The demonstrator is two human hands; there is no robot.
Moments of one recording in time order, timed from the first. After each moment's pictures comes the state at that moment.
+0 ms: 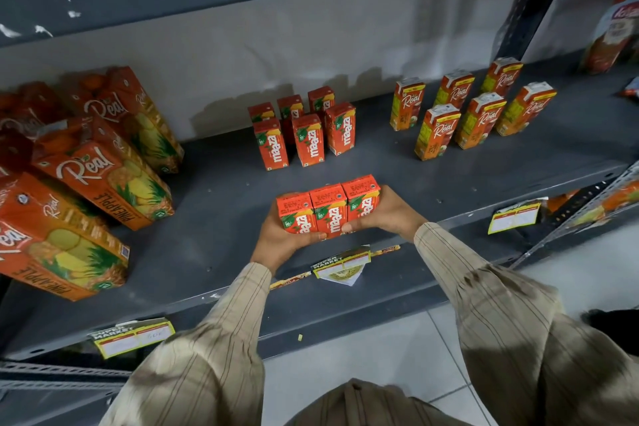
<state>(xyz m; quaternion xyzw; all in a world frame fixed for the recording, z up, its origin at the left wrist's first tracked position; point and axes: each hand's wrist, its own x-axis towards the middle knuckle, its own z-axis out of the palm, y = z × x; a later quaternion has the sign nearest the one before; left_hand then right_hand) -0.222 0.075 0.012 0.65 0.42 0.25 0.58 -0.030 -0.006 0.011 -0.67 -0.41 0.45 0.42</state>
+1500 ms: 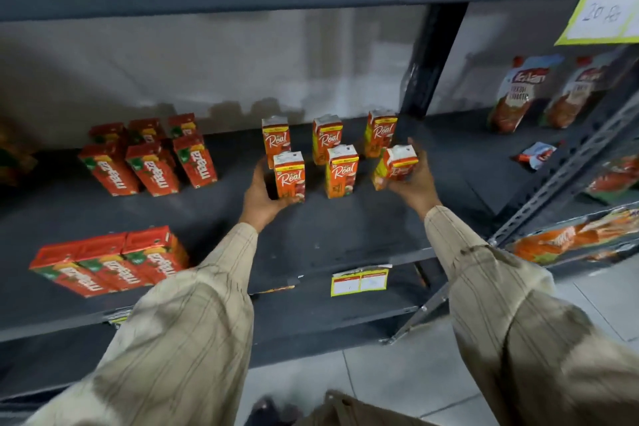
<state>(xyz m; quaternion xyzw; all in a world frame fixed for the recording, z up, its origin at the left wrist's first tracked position) 0.067 0.042 0.016 0.69 0.44 0.29 0.49 0.306 -0.078 0.022 -0.72 -0.34 0.25 0.55</state>
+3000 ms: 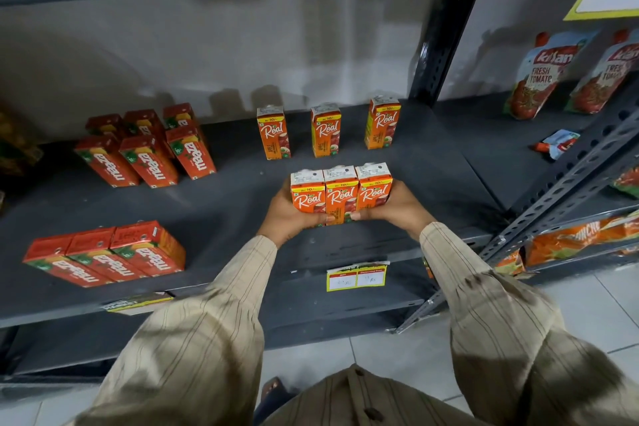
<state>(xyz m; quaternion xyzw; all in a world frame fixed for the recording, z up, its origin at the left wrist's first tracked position) 0.092 -0.004 0.014 0.66 0.43 0.23 0.57 0.272 -0.097 0.024 -0.71 -0.40 0.42 0.41</state>
